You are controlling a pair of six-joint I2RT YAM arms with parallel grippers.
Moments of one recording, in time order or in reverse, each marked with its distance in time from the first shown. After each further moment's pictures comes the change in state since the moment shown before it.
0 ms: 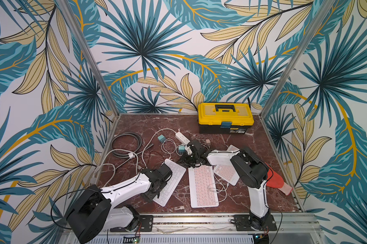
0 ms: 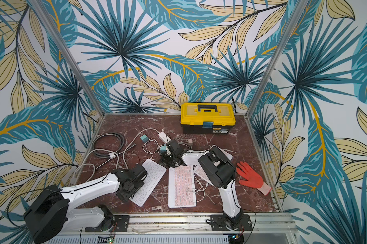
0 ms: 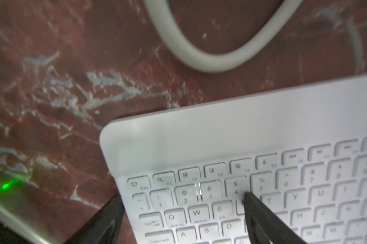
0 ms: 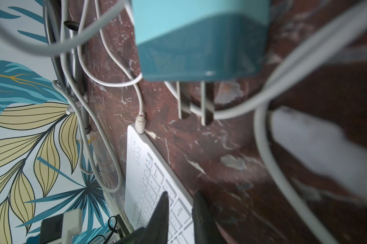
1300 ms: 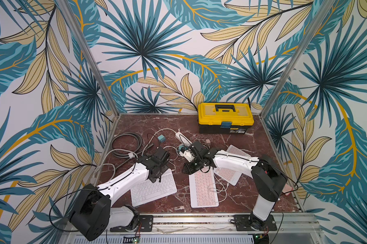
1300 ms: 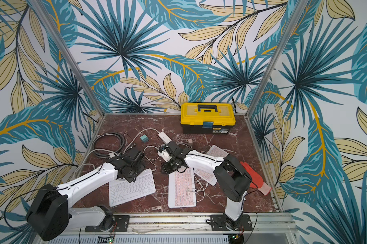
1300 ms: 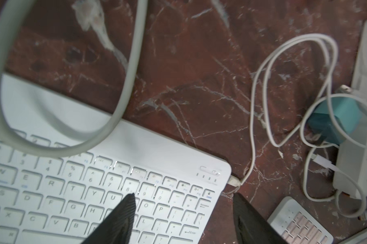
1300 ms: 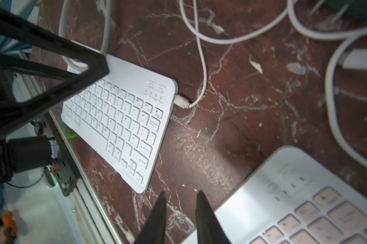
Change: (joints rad) left arm 0.129 0.006 0.176 0.102 0.022 0.225; right arm 0.080 -0.248 0.020 -0.447 0.069 -0.814
